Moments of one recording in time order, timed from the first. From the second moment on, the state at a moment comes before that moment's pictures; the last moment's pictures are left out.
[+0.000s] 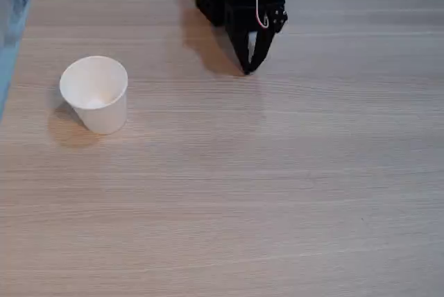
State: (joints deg) arm -6.7 190.5 177.3 75.6 -93.3
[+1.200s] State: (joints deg) arm -2.5 190.8 177.4 76.8 -91.7
